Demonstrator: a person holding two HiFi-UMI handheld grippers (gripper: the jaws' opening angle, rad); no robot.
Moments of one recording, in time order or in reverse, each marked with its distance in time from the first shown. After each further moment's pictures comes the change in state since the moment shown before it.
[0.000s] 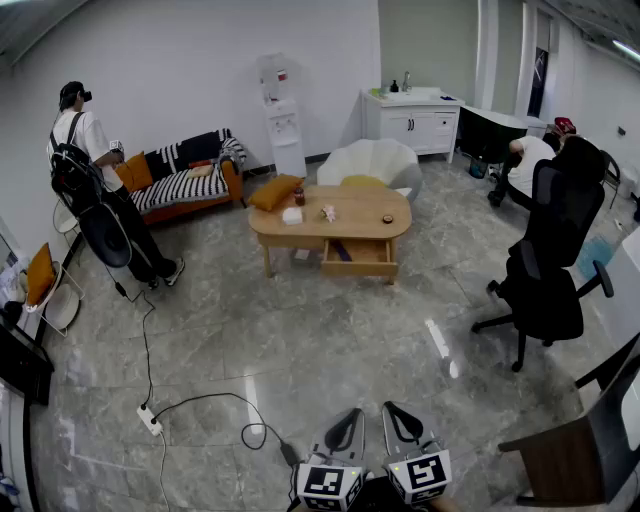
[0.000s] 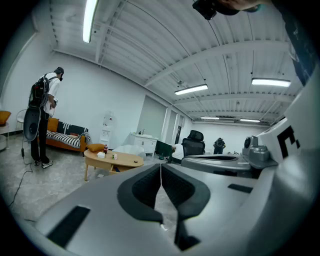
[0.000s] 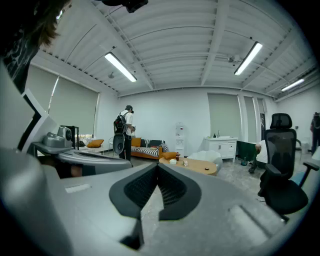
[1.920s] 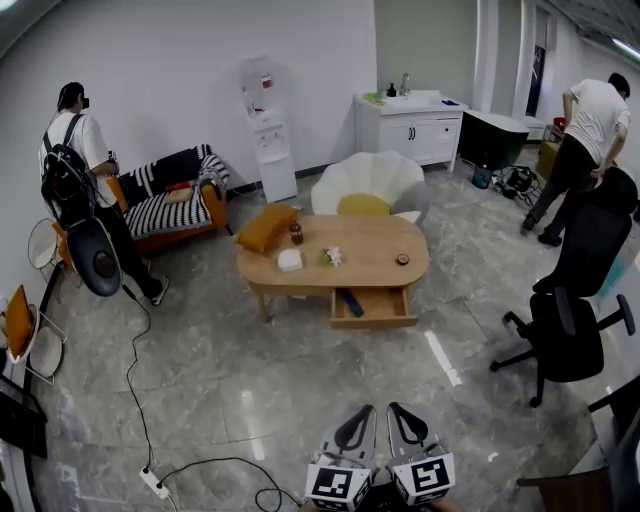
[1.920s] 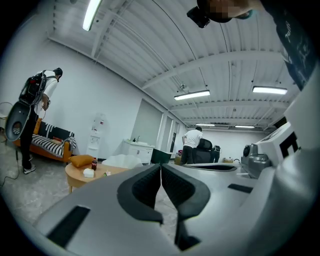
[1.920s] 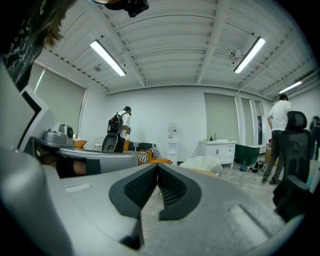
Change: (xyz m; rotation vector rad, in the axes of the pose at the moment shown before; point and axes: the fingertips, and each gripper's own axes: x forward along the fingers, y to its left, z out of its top) left arm 0.251 0.192 0.115 0.009 -0.089 -0.117; right arm 0.309 -0.093 0.075 0.012 -0.037 -0.083
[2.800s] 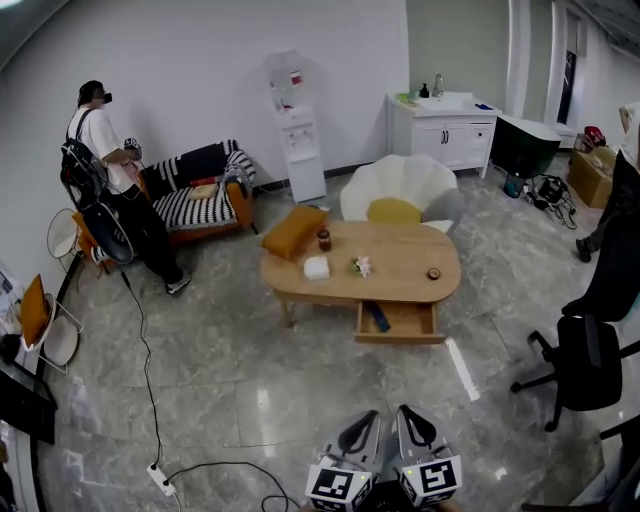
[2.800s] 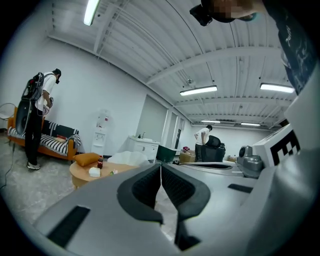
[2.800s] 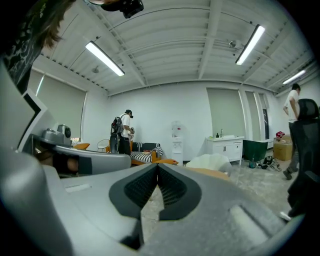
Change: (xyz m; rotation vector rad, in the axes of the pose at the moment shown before) left arm 0.047 0.060 0.002 0.007 0.054 0.028; right arm 0.081 -0.020 -0.005 0.012 -0.001 0.072
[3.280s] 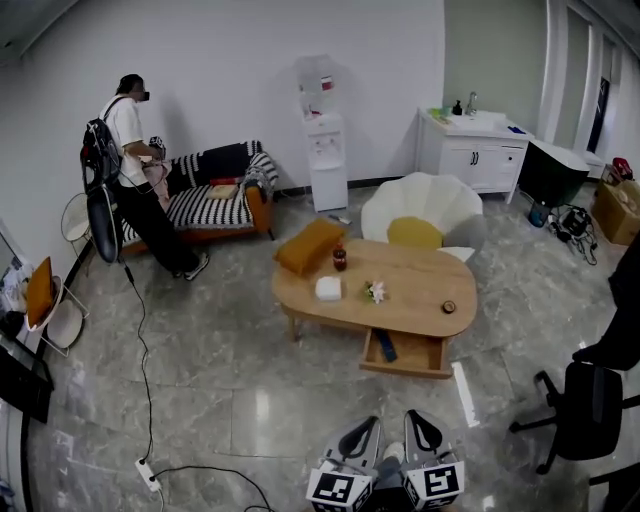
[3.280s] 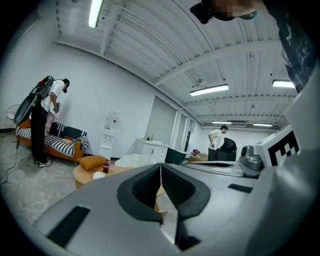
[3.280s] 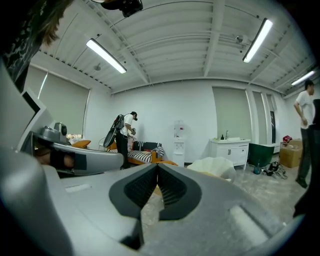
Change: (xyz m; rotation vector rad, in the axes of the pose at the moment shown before) left arm 0.083 0.049 0.026 -0.033 -0.029 0.110; right arm 0.084 -0.065 0.019 -0.040 0.011 0.057
